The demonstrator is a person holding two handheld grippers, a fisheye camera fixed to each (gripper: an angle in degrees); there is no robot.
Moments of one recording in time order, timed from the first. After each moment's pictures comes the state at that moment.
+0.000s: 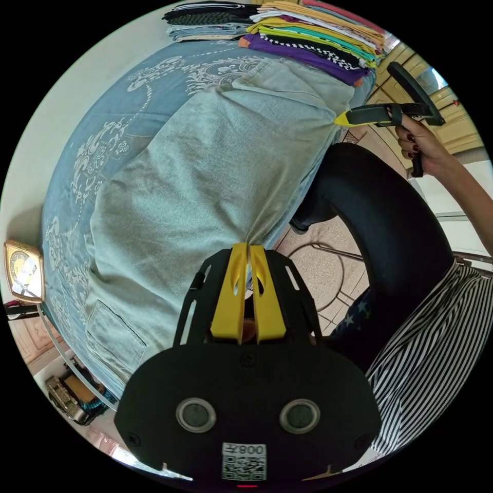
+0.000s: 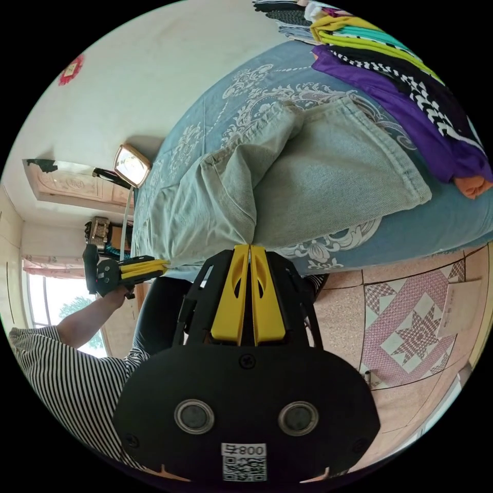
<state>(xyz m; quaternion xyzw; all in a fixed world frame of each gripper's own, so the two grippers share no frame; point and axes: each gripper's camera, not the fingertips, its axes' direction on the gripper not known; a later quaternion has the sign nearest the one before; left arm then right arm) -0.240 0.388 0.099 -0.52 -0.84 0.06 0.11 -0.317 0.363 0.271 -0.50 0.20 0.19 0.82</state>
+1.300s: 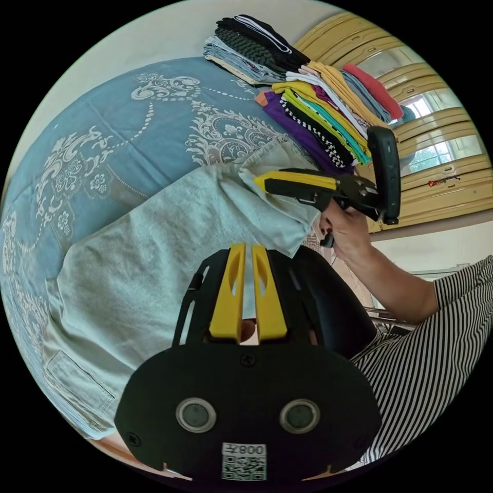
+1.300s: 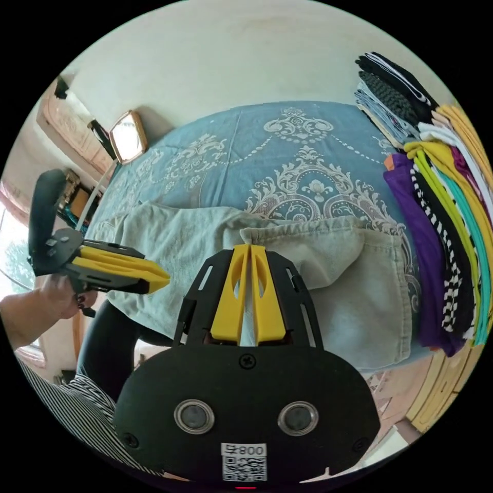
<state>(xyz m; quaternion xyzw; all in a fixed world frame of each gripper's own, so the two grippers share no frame) -0.368 0.190 0.243 -0.43 -0.83 0.04 0.34 -0.408 0.499 0.342 -0.49 0.25 -0.01 0.84</state>
